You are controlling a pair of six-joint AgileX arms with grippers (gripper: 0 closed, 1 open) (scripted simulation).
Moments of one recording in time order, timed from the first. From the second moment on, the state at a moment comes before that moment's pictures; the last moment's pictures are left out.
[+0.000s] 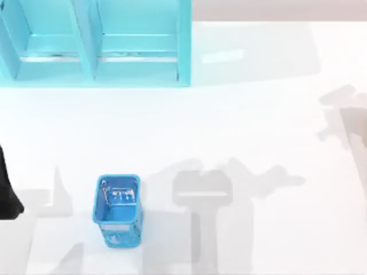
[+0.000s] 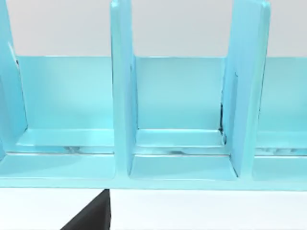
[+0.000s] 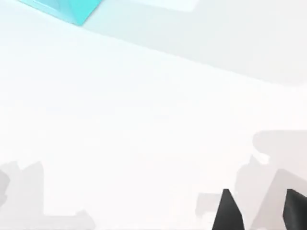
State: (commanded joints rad) left arm 0.00 0.00 0.00 0.00 0.00 0.00; right arm -0.13 1.34 1.10 -0.57 -0.54 -0.40
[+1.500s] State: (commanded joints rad) left arm 0.00 0.00 0.00 0.00 0.00 0.00; right arm -0.57 1.29 0.90 -0.47 -0.66 -0.64
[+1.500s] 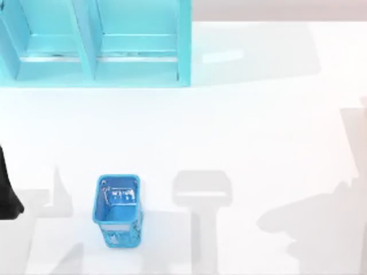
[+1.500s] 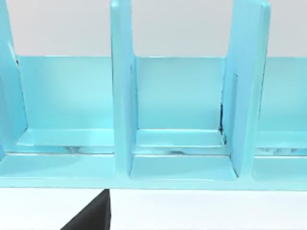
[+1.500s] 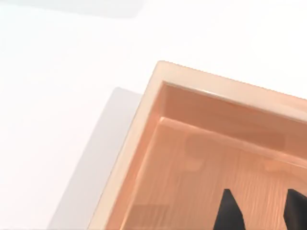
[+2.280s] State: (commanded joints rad) left arm 0.00 0.00 0.00 0.00 0.00 0.00; right arm -0.57 1.29 0.90 -0.47 -0.66 -0.64
